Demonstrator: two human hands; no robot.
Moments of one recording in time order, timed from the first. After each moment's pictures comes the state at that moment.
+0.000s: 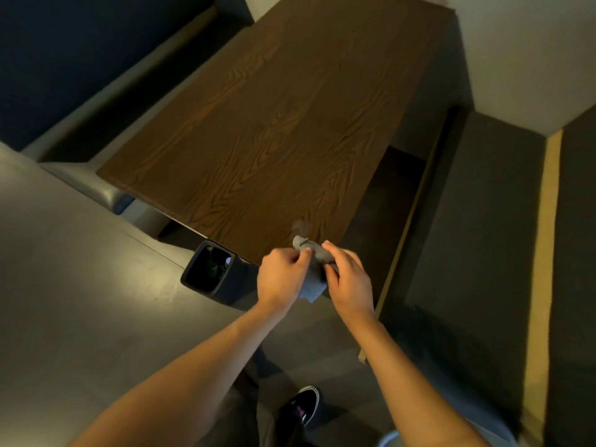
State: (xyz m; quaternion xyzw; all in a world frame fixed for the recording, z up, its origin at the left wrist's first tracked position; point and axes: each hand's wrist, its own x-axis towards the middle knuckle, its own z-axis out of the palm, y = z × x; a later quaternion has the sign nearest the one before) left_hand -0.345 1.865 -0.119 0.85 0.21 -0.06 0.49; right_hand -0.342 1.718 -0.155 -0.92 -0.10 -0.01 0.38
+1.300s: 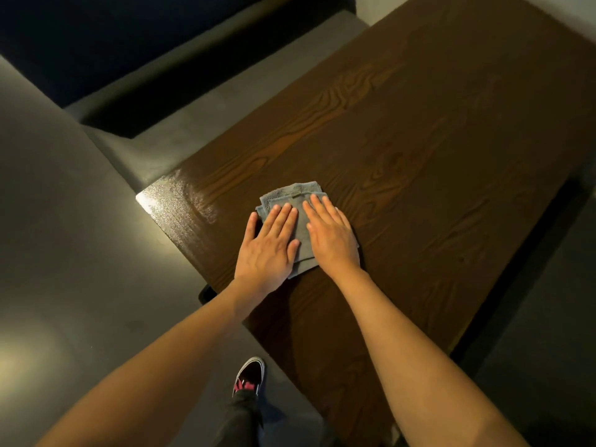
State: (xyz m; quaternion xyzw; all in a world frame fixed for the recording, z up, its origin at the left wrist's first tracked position) left_hand -0.156 2.083 -0.207 0.99 0.09 -0.06 0.10; right_hand -0.058 1.951 -0.194 -0.93 -0.33 0.11 0.14
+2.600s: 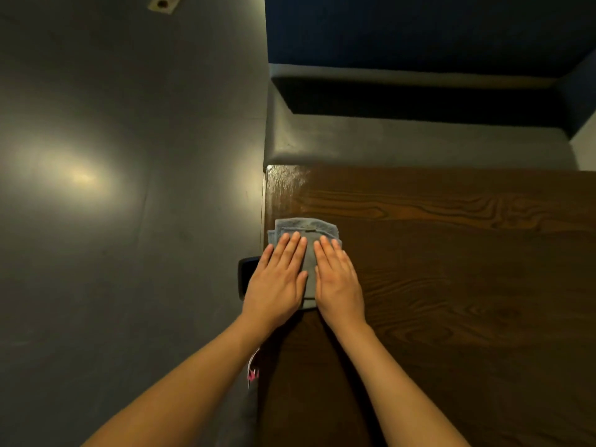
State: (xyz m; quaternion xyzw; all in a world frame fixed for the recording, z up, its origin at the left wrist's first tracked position) left_hand -0.210 2.082 -0.209 0.89 0.44 0.00 0.14; right_hand -0.072 2.026 -0.213 -0.76 -0.61 0.12 0.17
